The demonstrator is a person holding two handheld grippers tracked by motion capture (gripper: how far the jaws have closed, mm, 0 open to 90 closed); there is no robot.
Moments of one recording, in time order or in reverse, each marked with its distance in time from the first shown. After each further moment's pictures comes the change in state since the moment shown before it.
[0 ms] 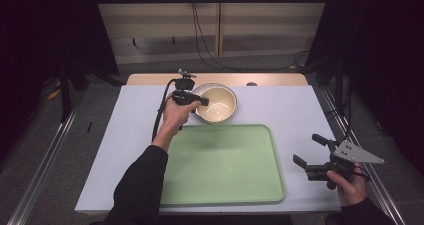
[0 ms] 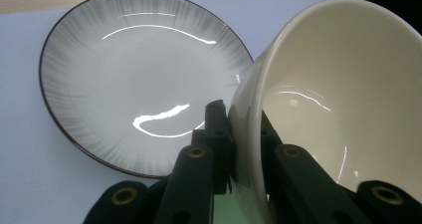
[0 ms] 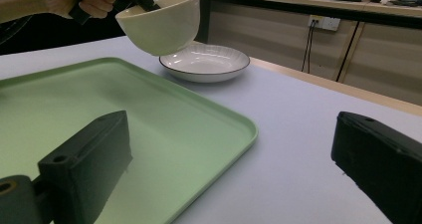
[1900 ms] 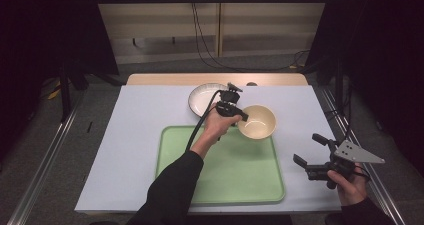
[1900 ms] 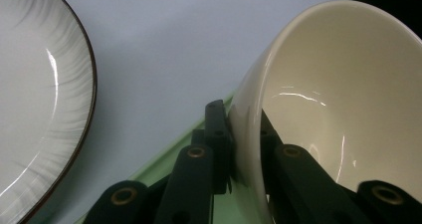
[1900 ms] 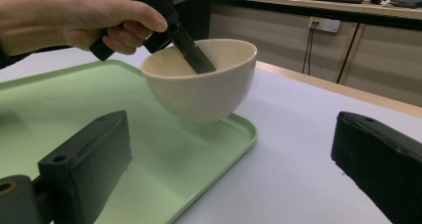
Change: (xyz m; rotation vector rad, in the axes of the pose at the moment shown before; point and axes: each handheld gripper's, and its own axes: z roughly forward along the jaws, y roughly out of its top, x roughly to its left) left arm -0.091 -0.005 0.090 0.159 -0.101 0.102; right arm -0.001 -0.001 0.000 -0.012 0.002 0.008
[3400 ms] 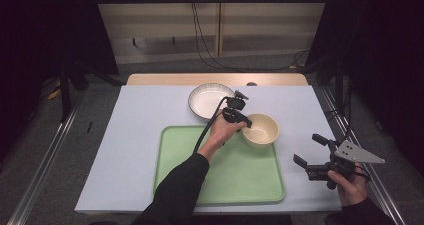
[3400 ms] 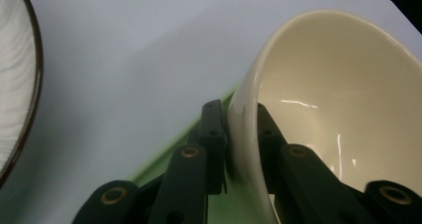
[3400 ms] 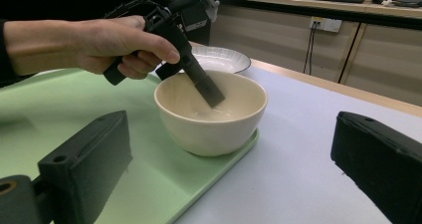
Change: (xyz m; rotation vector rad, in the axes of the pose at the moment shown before) left arm 0.002 -0.008 0.033 0.066 -0.002 0.030; right arm 0.000 0.000 -0.001 0.002 0.005 -0.002
